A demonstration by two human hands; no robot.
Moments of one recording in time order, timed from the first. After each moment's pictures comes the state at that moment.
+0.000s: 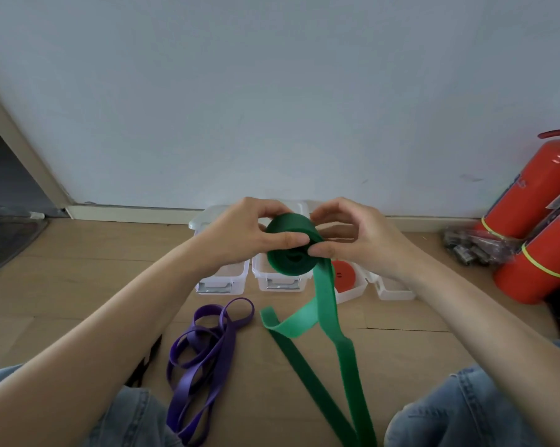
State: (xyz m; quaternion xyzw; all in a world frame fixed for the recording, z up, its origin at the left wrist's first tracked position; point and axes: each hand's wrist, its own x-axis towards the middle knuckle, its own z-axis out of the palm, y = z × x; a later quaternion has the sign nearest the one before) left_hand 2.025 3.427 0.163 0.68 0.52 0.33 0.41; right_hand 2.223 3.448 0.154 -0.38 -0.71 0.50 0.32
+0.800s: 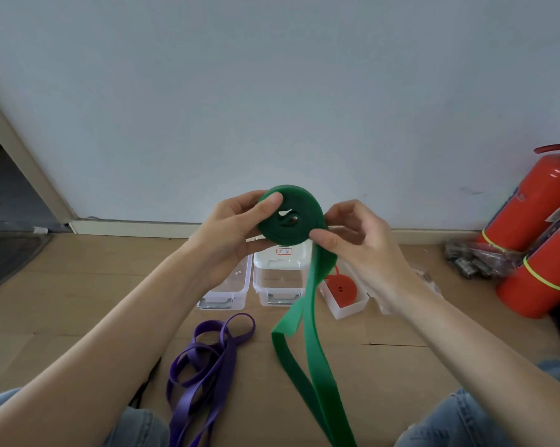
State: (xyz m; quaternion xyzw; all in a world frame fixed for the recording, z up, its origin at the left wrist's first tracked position) left_hand 2.023 3.433 0.175 0.47 0.42 0.50 0.59; right_hand 2.209 3.437 0.160 -0.40 -0.62 0.48 0.48
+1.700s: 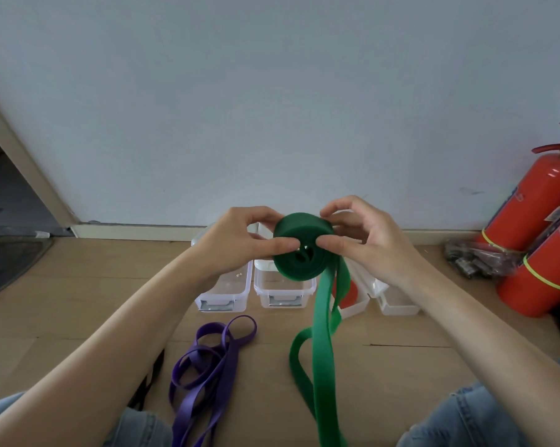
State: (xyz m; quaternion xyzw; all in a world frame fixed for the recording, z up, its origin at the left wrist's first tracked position) left_hand 2.020 3.429 0.176 0.62 0.52 0.39 0.43; right_hand 2.225 3.449 0.171 -0.38 -0.71 0.45 0.39
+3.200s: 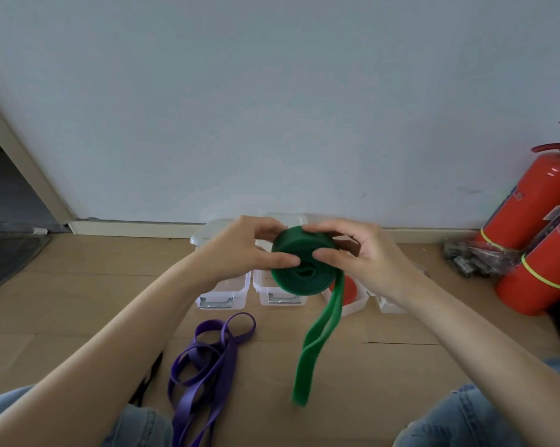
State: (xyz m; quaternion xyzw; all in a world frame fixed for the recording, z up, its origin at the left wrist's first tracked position) left_hand 2.017 3.434 0.164 0.67 0.51 0.32 0.44; right_hand 2.220 3.442 0.159 -0.38 -0.75 0.41 0.35
